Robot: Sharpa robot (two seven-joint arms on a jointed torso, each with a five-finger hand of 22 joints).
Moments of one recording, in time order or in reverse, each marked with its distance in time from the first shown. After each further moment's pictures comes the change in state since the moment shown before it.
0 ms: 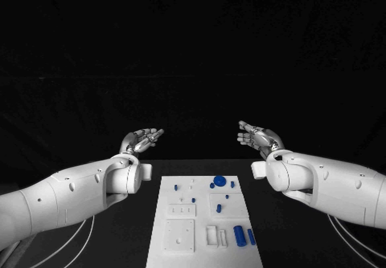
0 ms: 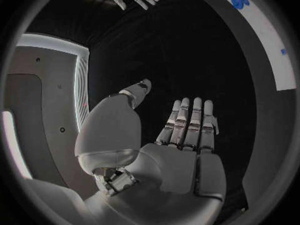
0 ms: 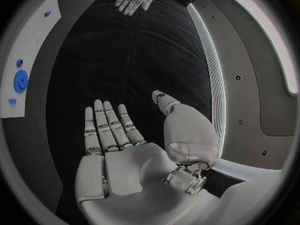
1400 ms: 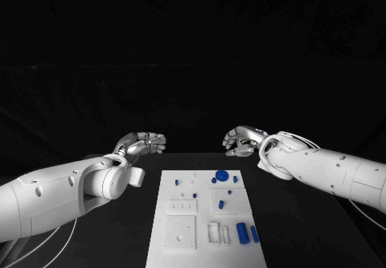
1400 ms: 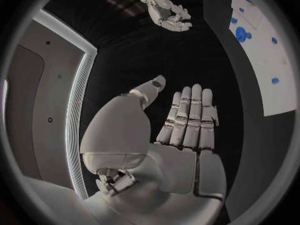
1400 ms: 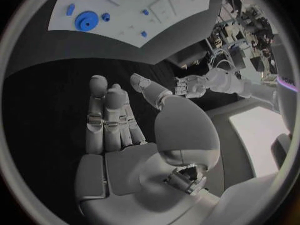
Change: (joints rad) left arm 0.066 -0.149 -0.039 0.224 0.006 0.246 -0.038; left_hand 0.121 0.139 -0.034 -0.220 0.024 0.214 0.050 0.059 -0.006 0.284 0.048 0.048 0.006 0.298 -0.008 0.117 0.045 0.039 0.282 -0.068 0.096 0.023; right arm 0.061 0.106 -0.033 -0.213 -1.267 0.221 -0.187; right_hand 0.296 -0.062 0.199 -0.332 -0.004 0.351 0.008 0.096 0.011 0.406 -0.129 0.065 0.002 0.752 -0.235 0.821 0.476 0.138 0.995 -0.213 0.477 0.122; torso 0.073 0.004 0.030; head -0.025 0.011
